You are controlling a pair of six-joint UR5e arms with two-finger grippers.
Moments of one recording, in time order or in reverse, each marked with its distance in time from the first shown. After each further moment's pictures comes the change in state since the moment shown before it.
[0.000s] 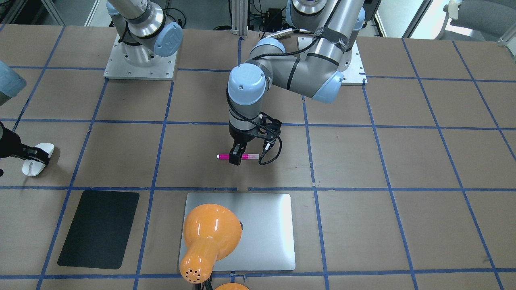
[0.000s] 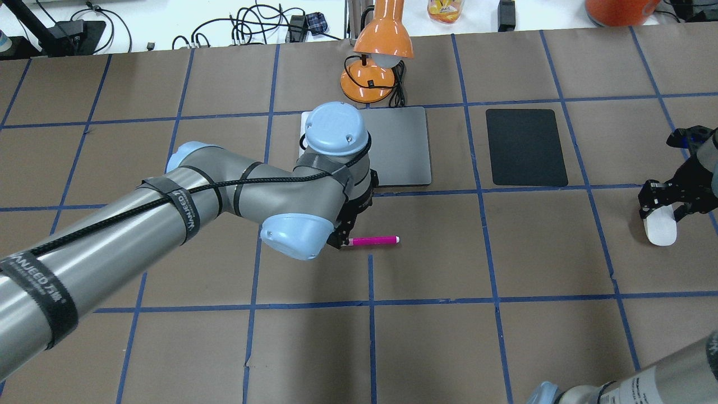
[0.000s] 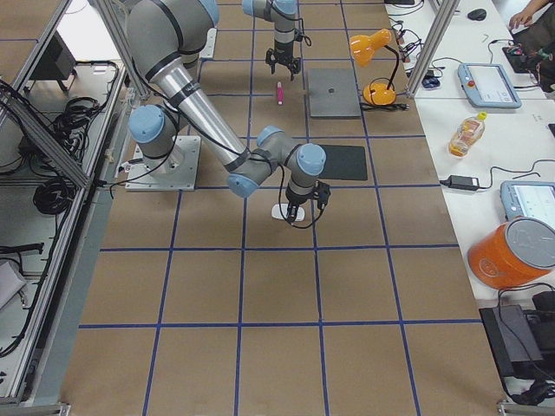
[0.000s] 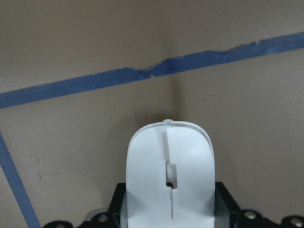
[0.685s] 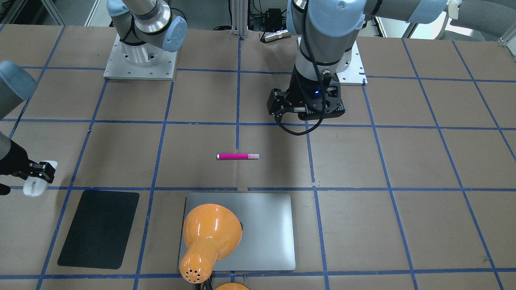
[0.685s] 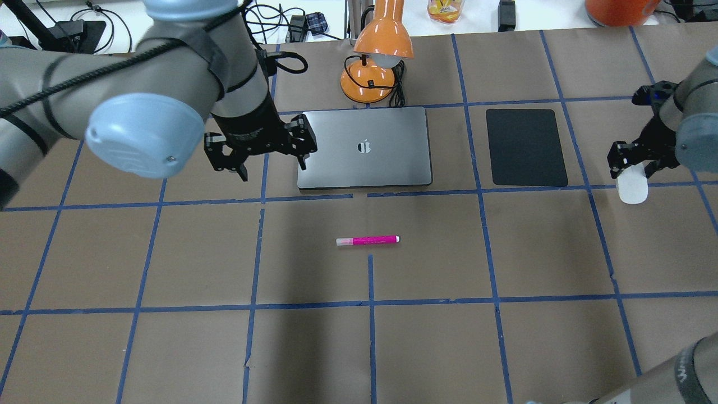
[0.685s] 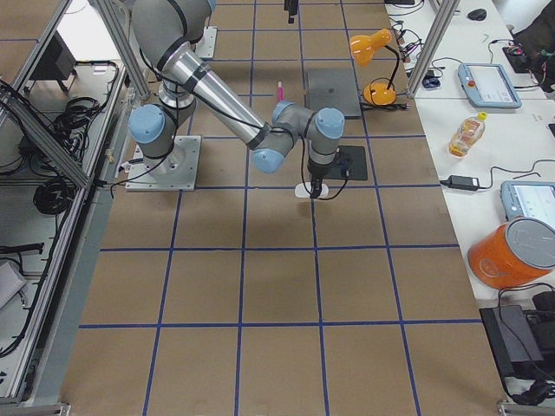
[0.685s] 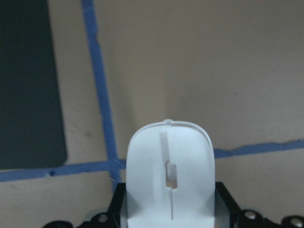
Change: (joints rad) left arm 0.249 0.213 0.220 -0.442 -0.009 1.038; right arm 0.220 -0.007 -0.111 0.007 0.013 0.115
